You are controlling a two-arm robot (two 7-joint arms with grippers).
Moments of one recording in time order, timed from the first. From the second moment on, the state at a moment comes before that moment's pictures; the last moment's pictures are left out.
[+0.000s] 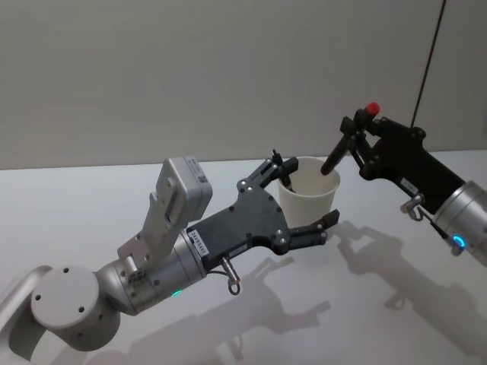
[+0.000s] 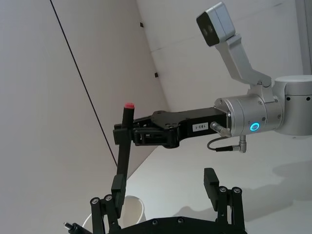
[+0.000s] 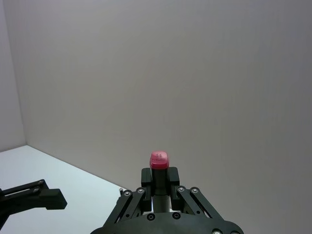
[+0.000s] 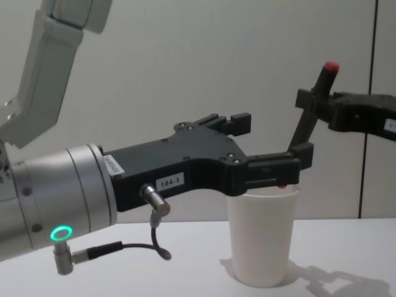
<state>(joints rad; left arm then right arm) -0.18 0.36 0.38 -1.67 -0.29 -0.12 -0.65 0.19 0.40 -0.32 -1.68 0.46 -0.03 0.31</state>
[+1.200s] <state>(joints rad) -0.18 0.36 0.38 -1.67 -0.29 -0.12 -0.65 0.20 0.38 -0.33 -1.67 0.44 0.02 0.28</state>
